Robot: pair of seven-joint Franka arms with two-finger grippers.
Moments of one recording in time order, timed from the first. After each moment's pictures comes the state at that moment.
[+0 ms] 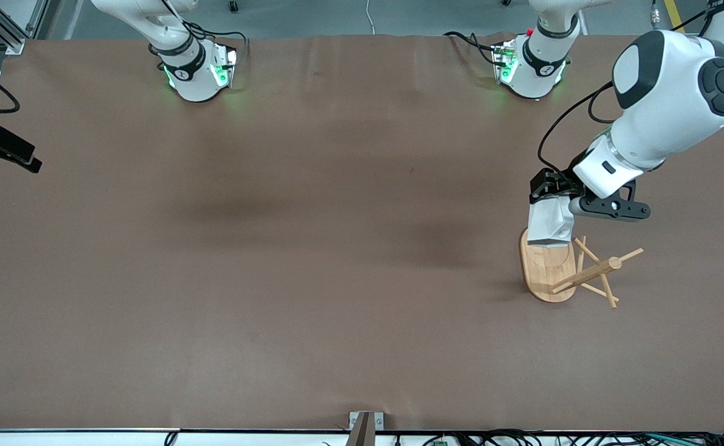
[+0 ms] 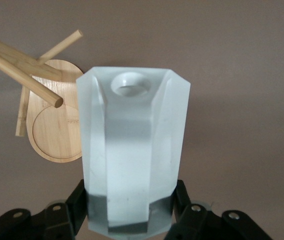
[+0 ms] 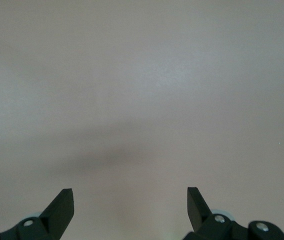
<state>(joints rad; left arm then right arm) 0.23 -0.01 -0.43 -2.01 -0.22 2.06 -0.06 0.01 0.01 -0.07 -1.50 -0.01 1.51 0.07</state>
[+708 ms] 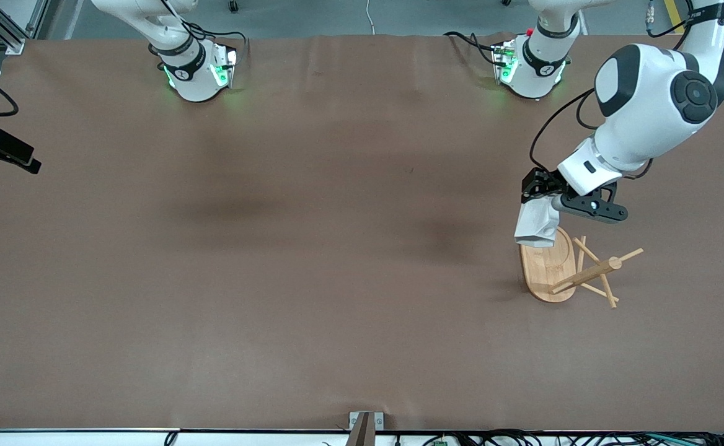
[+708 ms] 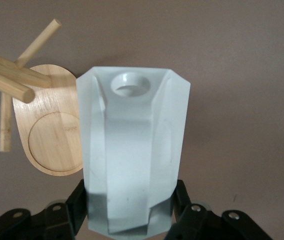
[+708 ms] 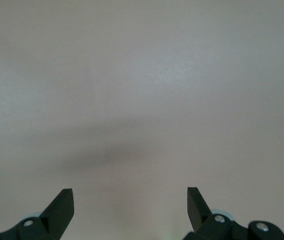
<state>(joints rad) 0.21 -0.02 -0.41 -2.11 -0.22 2.15 0.15 0.00 0.01 -0.07 -1.50 -0.01 1.51 0.05</state>
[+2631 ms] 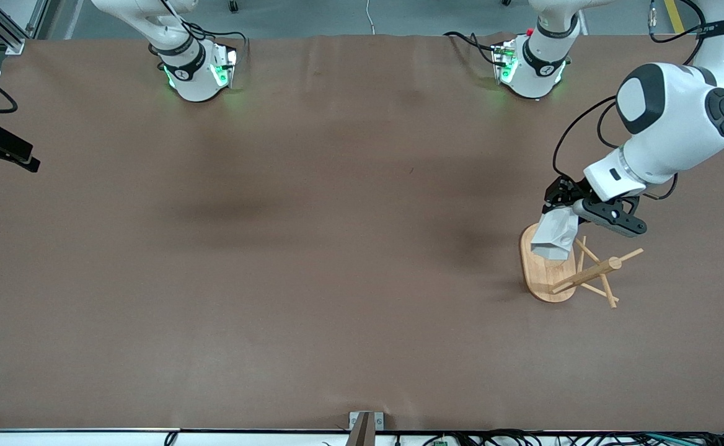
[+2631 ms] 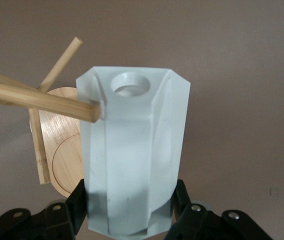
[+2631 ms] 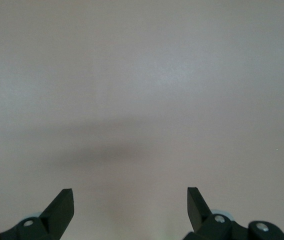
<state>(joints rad) 0.21 0.03 -0.32 -2.13 -0.27 2.23 0.44 -0.01 0.01 -0.07 -1.50 -0.01 1.51 -0.01</state>
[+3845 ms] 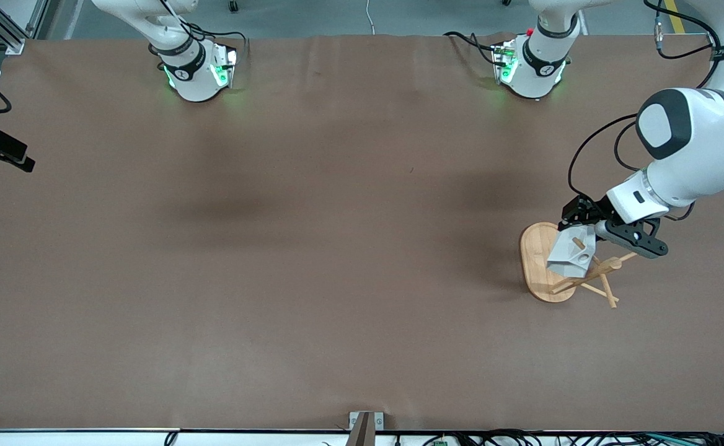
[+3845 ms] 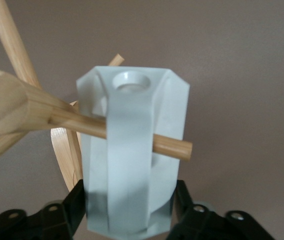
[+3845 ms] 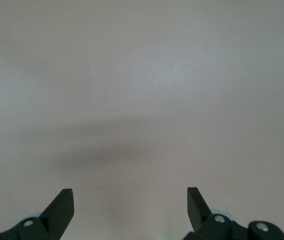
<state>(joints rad) 0.21 0.13 -0.26 -2.04 -0.27 2.24 0.49 -0.03 0.01 -0.07 -1.50 0.00 1.51 -0.01</state>
